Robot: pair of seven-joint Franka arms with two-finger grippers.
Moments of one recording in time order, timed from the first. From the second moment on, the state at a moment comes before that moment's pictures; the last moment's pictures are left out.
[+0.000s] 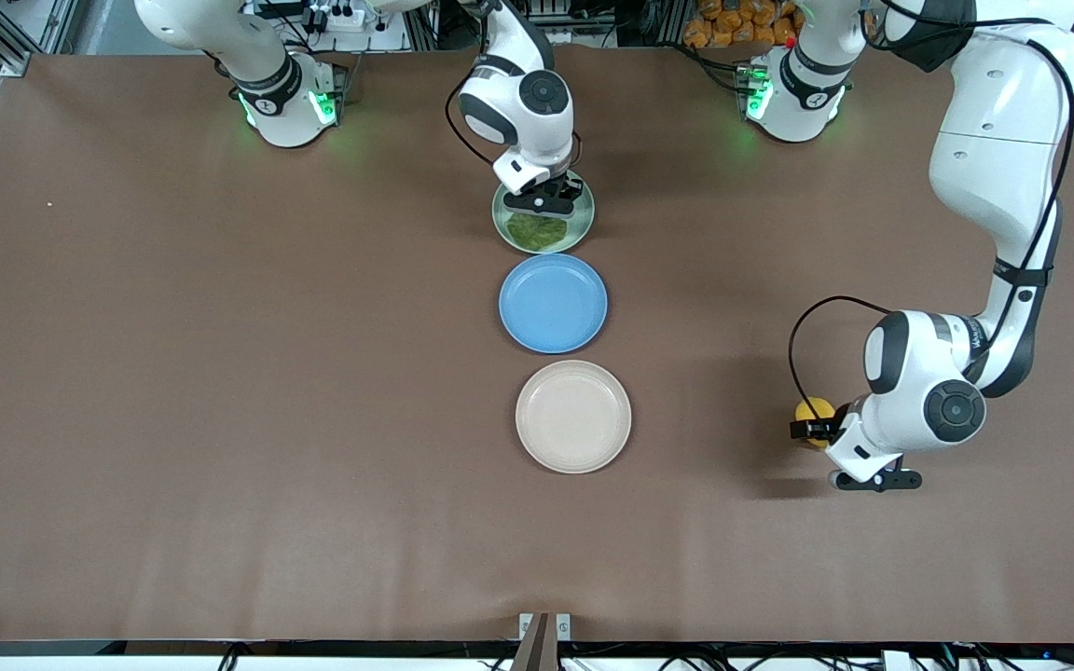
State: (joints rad) left arm 0.02 0.78 -0.13 -1.52 0.13 2.21 -0.16; right arm 1.08 0.51 0.06 -2.05 0.10 2.52 1.21
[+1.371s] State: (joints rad) left arm 0.03 0.26 -0.11 -1.45 0.11 1.85 -0.16; right arm 0.88 0.37 0.03 -1.87 0.10 2.09 1.09
